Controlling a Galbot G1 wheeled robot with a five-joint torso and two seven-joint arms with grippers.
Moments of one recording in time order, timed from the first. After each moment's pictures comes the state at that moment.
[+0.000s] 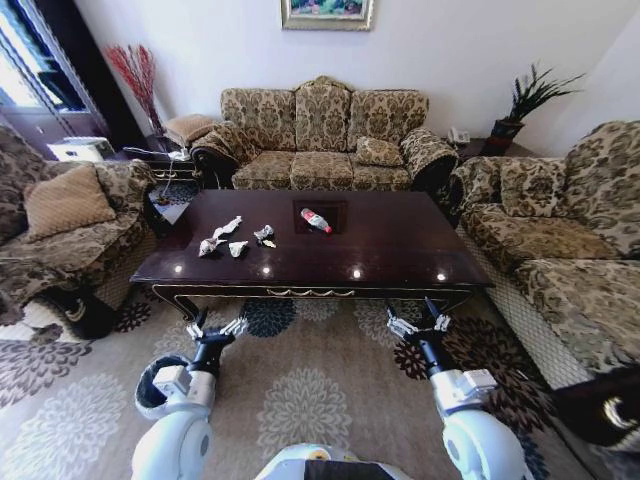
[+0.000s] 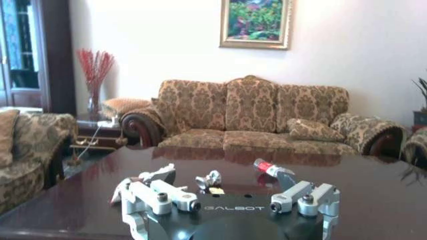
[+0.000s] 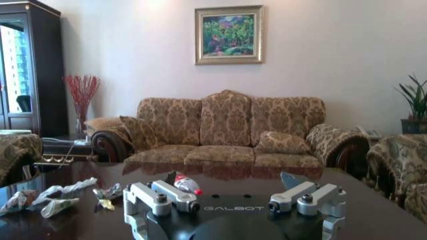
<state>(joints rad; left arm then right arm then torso) 1.71 -1.56 -0.69 -2.34 -0.12 0.10 0.07 -1.65 1.30 0.54 2.28 0.23 -0.02 0.02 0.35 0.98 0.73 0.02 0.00</state>
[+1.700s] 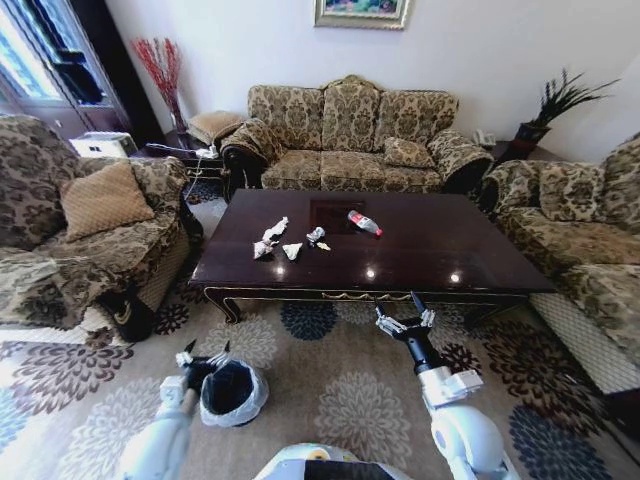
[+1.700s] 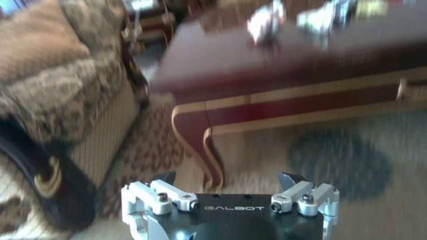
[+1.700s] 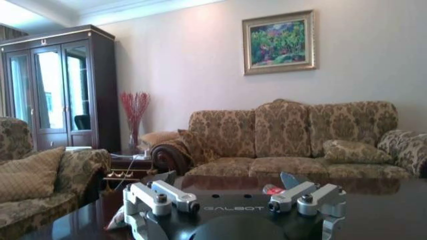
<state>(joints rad) 1.69 -1.28 -0.82 -1.86 -0.14 0.22 0.10 -1.61 1.32 0.53 2.18 0.28 0.11 -0.13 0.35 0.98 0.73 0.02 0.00</state>
